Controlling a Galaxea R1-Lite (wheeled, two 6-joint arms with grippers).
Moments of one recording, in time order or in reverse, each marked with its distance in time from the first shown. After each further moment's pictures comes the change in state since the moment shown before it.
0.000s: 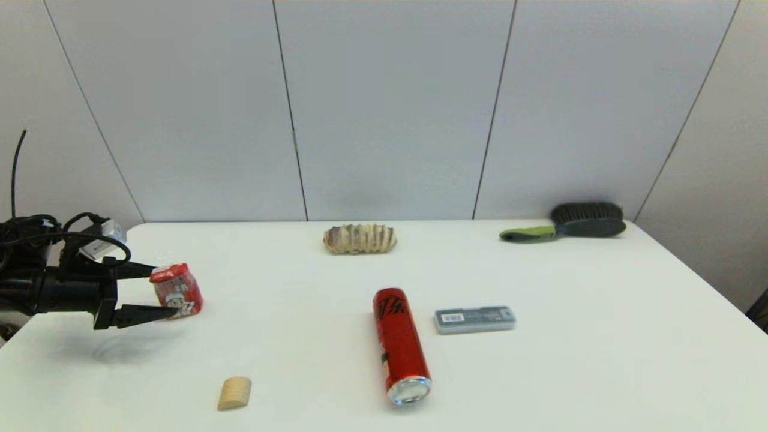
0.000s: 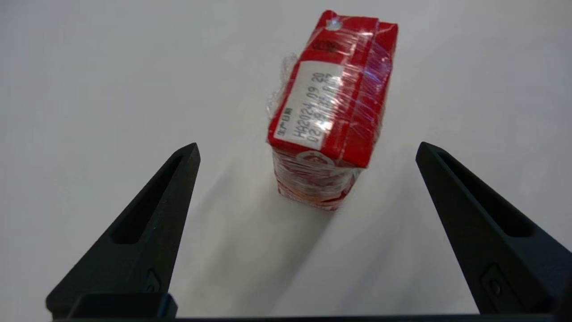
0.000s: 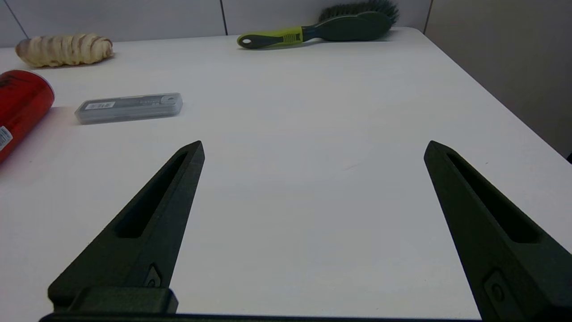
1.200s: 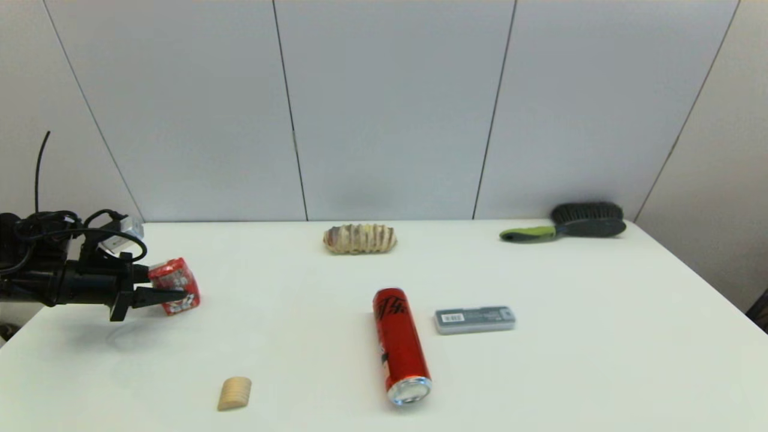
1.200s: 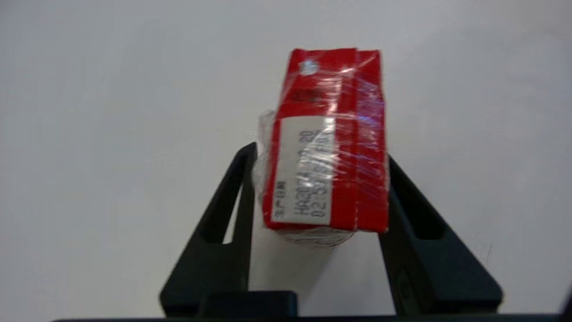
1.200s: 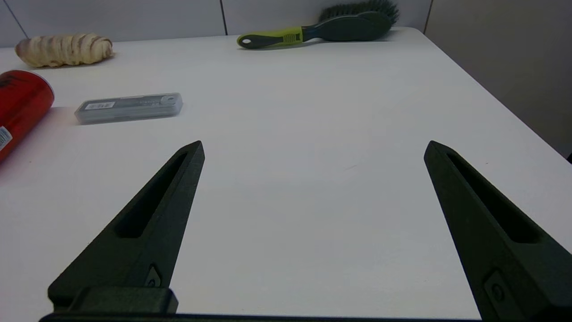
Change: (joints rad) left arm -0.044 0.056 -0.065 0.000 0.010 -0.027; right arm 0.000 0.000 0.000 0.000 0.000 0.000
